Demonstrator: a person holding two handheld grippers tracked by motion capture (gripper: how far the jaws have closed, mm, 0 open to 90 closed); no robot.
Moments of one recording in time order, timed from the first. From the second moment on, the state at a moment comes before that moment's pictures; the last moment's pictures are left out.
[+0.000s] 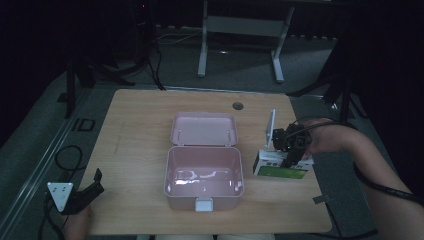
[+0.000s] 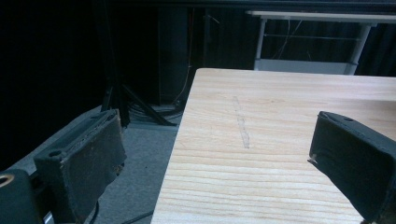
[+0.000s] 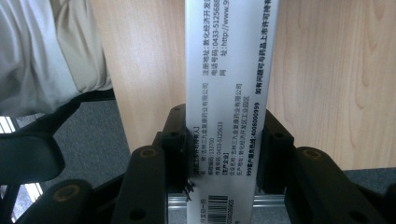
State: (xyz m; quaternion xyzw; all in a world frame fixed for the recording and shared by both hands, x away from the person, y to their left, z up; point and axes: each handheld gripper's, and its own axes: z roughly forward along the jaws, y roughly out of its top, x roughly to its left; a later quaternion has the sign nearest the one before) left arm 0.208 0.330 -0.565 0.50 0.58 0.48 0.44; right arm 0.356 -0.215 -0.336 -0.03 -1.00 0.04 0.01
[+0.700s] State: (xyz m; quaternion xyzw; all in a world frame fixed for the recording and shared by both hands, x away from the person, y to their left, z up) left arm 0.208 0.331 -0.565 0.50 0.57 0.48 0.44; right arm 0.352 -0.179 -0.317 -0.02 -1.00 0.03 0.01
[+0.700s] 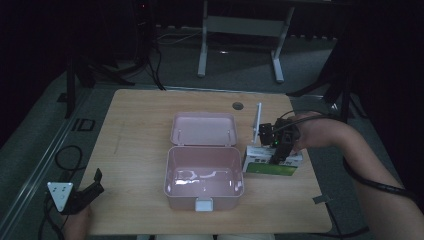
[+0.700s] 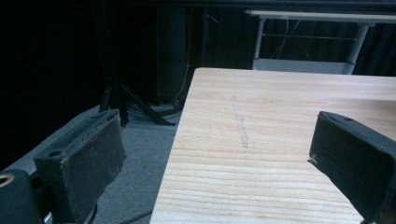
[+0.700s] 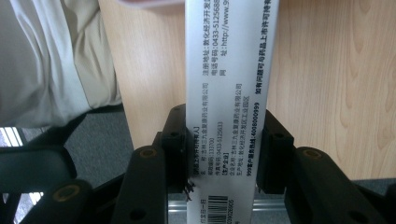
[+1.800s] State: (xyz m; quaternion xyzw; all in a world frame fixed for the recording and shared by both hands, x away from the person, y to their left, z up) left arm 0.208 0.331 -0.565 0.50 0.57 0.48 0.44; right arm 0.333 -0.064 -0.323 0.04 -1.00 0.04 0.01
